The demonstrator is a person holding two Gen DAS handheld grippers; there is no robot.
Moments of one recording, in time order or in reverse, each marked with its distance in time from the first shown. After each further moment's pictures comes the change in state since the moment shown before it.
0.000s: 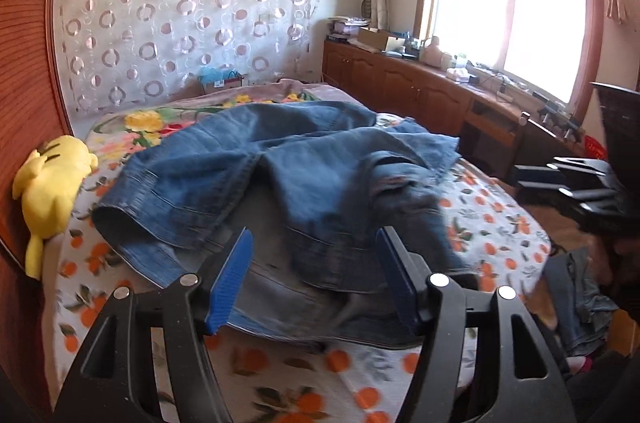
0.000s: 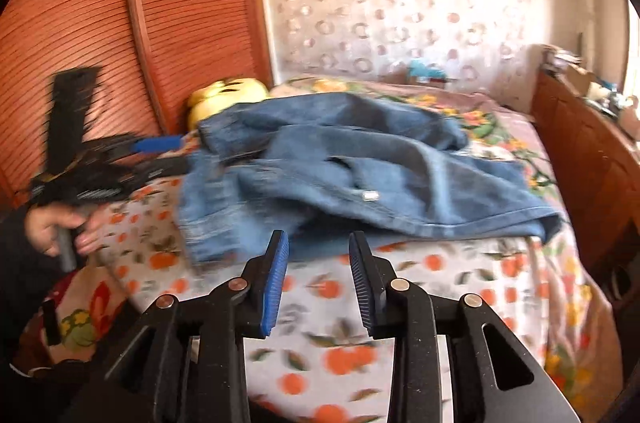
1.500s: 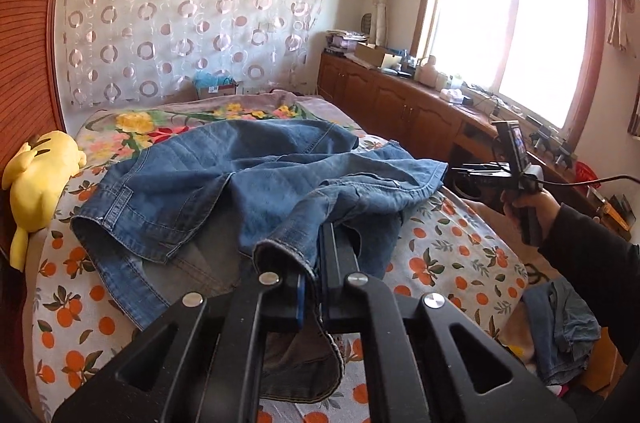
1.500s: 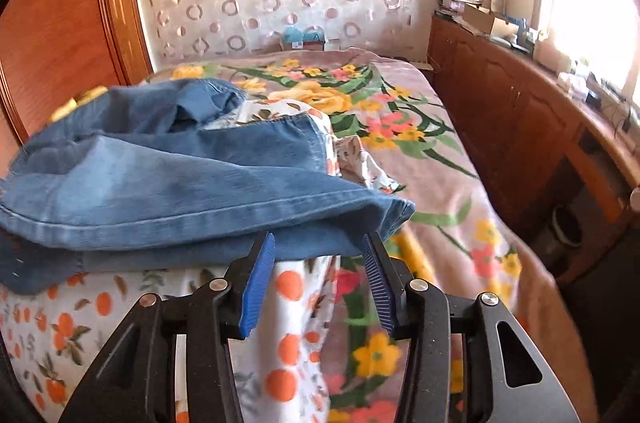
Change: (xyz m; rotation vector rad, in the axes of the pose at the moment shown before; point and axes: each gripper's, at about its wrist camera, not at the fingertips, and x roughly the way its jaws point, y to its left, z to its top) left arm 0.003 -0.019 0.019 -0.061 -0.042 -0.039; right arm 0.136 -0.127 0.037 0.164 0.125 -0.295
